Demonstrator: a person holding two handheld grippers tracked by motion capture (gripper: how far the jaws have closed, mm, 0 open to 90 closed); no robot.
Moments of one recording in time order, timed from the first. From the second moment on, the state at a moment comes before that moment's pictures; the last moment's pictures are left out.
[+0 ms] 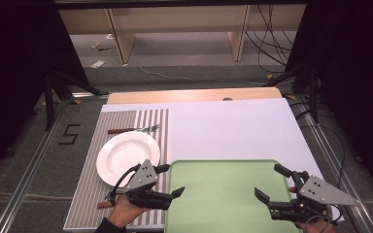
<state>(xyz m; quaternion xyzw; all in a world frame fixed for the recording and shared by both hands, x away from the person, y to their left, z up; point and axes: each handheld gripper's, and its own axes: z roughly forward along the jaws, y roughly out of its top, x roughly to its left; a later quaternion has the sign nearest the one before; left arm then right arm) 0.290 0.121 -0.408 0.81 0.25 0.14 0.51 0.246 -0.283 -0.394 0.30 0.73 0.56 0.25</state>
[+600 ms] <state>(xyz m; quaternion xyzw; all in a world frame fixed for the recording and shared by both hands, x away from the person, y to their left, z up) 0.293 0.140 -0.402 0.89 0.22 0.14 0.37 0.247 -0.283 -0.396 0.31 0.73 0.56 0.25</state>
